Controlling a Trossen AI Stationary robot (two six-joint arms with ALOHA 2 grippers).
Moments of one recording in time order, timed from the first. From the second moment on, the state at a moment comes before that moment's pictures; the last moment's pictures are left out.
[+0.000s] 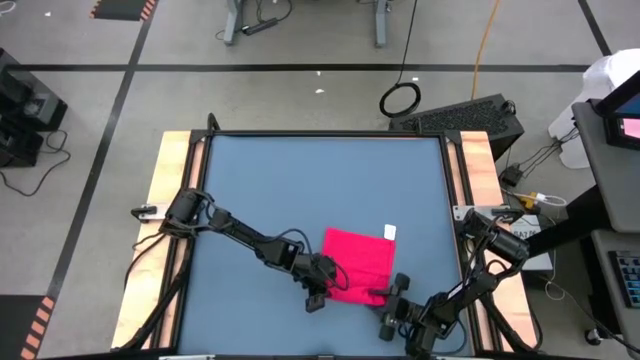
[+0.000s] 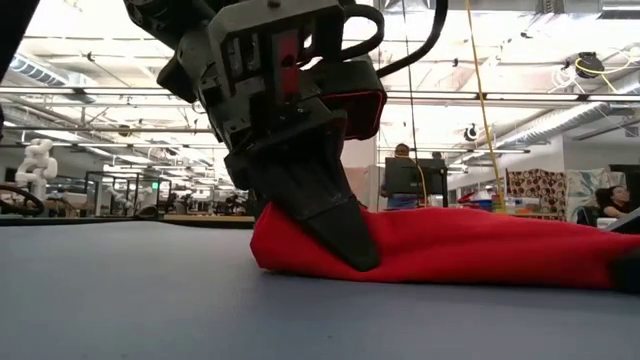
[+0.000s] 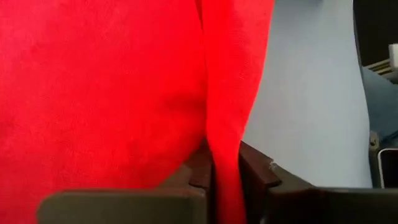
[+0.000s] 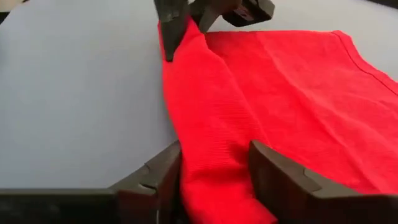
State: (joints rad) left arm -0.31 2.08 1.18 0.05 0.21 -0.57; right arm 0.99 2.09 0.88 0.02 1.08 1.12
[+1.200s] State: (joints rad) left arm -0.53 2.09 1.18 0.07 -0.50 -0.03; right arm 1.02 2.11 0.88 0.09 1.15 1.31
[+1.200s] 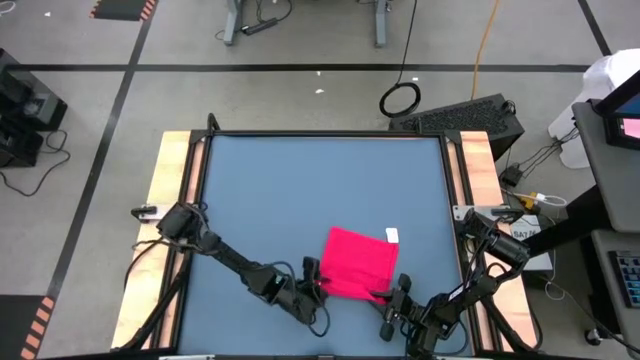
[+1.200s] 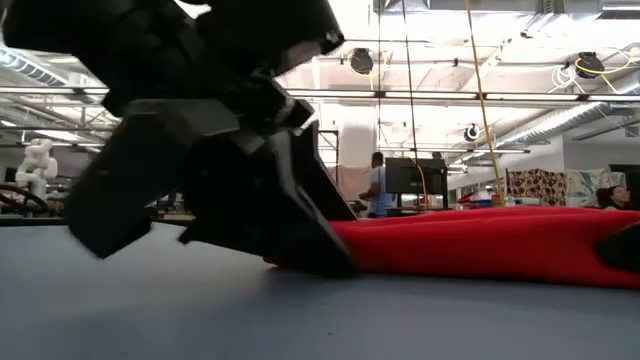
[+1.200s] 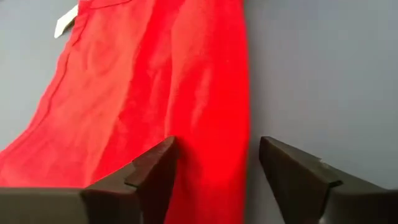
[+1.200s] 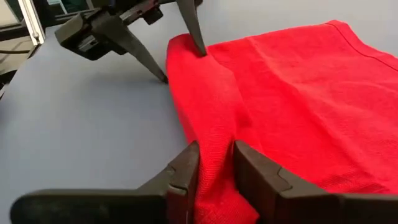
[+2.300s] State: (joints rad) left arm -0.17 2.09 1.19 0.07 0.39 -0.46; right arm 1.01 2.03 0.90 0.17 1.20 0.58
